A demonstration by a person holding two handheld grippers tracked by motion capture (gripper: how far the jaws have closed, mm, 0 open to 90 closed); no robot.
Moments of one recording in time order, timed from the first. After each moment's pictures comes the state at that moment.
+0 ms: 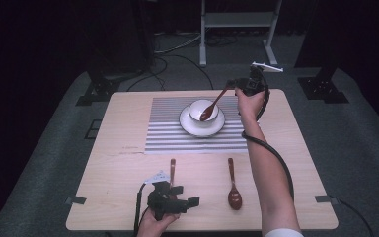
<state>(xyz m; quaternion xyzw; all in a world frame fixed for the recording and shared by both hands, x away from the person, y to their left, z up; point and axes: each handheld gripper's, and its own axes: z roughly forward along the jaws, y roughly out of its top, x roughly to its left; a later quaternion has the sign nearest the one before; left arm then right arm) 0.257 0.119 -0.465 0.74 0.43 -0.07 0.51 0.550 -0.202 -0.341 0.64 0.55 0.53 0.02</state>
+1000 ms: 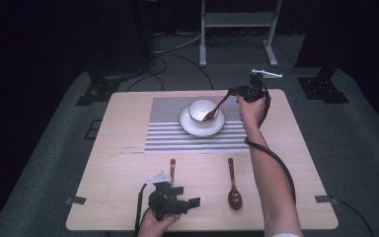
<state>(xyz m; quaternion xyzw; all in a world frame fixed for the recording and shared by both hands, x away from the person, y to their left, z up) 0.257 0.117 -0.467 0.74 0.44 -0.07 0.51 0.545 -0.207 -0.362 0.65 0.57 0.50 0.02</state>
